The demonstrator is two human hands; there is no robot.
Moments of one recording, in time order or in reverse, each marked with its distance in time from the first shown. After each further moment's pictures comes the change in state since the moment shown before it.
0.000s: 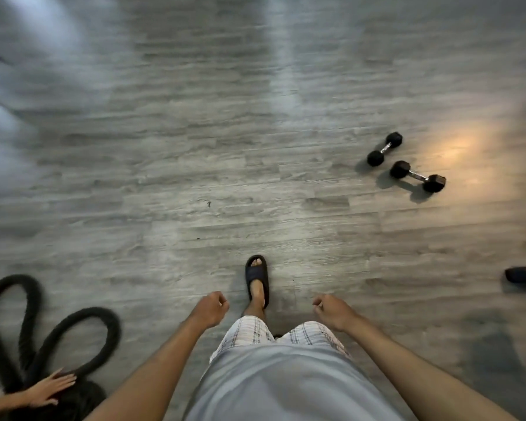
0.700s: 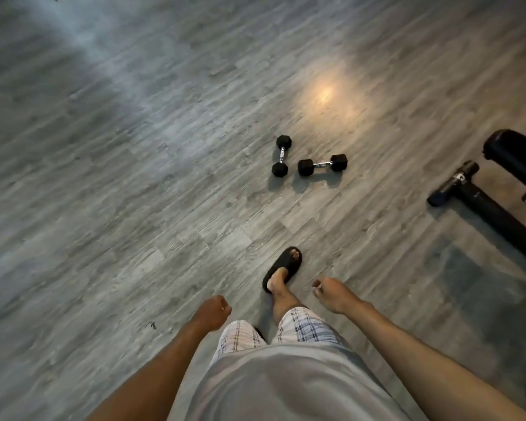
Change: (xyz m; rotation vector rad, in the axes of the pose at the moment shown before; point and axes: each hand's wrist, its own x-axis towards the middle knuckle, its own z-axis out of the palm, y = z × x) left_hand 0.268 0.363 -0.122 0.571 -0.329 0.313; right_hand 0.139 0.044 -0.266 0.456 0.280 0.367
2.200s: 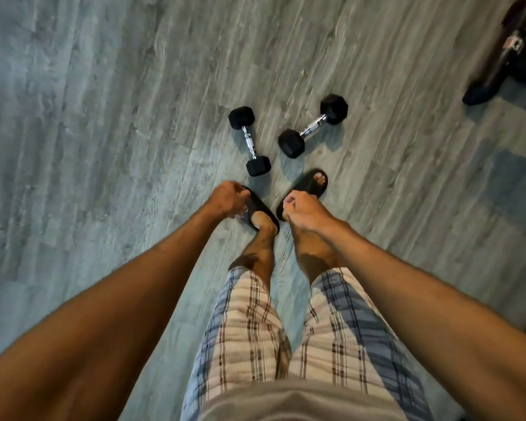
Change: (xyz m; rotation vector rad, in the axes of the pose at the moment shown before) left_hand 0.563 0.450 -0.372 0.191 -0.344 0.073; right_hand 0.539 -0.140 -0.348 0.588 0.036 0.392
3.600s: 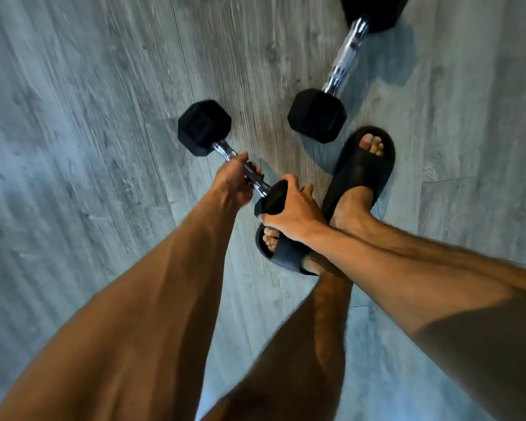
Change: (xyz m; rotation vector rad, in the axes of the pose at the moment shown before) left_hand 0.427 -0.024 0.051 -0.781 0.041 -0.331; right_hand 0.371 0.061 0.165 0.518 0.127 0.165
